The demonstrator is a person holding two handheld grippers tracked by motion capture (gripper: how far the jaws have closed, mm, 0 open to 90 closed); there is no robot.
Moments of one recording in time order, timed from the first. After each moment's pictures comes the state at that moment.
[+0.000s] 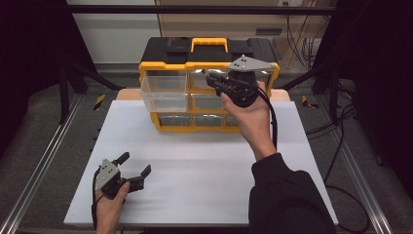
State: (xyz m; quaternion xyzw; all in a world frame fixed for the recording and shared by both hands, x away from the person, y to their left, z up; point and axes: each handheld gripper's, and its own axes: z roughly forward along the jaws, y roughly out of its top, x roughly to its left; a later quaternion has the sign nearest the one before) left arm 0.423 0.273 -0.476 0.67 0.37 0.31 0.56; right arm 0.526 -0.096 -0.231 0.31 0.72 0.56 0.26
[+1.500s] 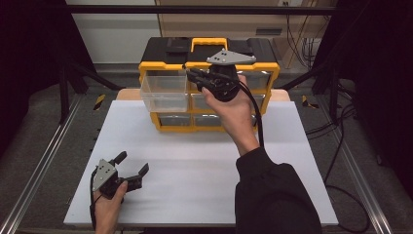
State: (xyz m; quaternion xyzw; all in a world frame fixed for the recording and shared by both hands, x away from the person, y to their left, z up) left arm 0.422 0.278 -0.473 0.66 0.38 0.32 0.57; right arm 0.534 -0.056 -0.222 0.29 0.72 0.58 0.24
